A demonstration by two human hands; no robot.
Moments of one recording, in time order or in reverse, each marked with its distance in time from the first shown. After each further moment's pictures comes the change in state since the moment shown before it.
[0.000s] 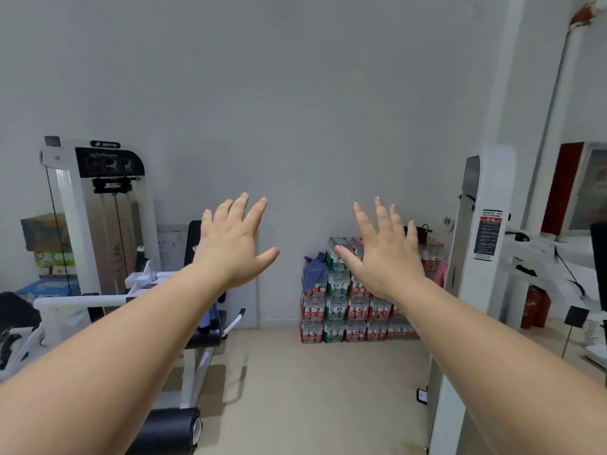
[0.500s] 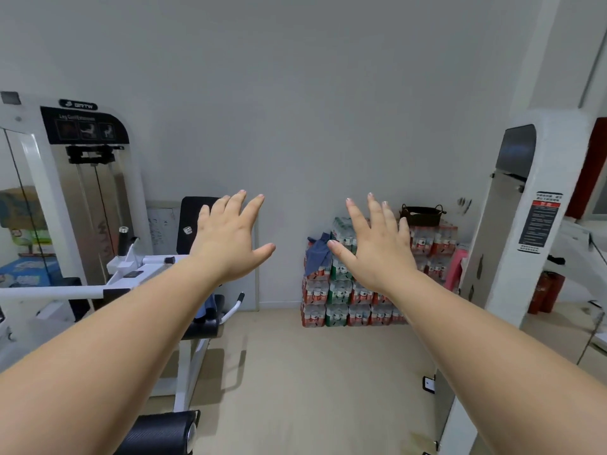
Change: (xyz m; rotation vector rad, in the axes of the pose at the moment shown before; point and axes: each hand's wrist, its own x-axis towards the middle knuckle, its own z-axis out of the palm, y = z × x) left_hand 0.082 -0.062 0.145 -0.032 -0.013 0.011; right_hand 0.097 -0.027 0.133 0.019 -0.058 -0.027
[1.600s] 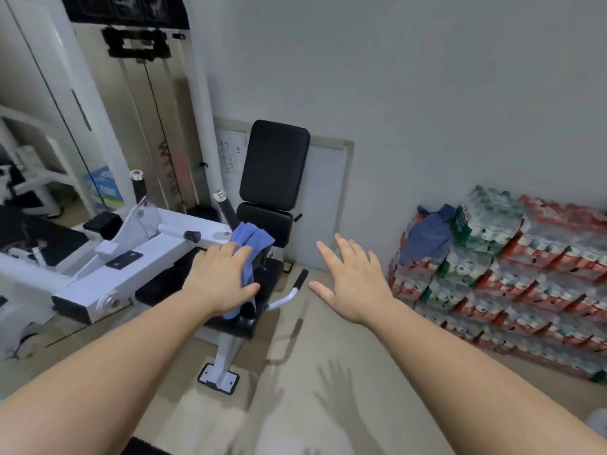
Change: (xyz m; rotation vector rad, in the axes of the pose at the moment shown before) left_hand 0.185 -0.214 0.424 0.154 -0.564 -0.334; right_hand 0.361 -0.095 0.474 0.151 -0.504 -0.515
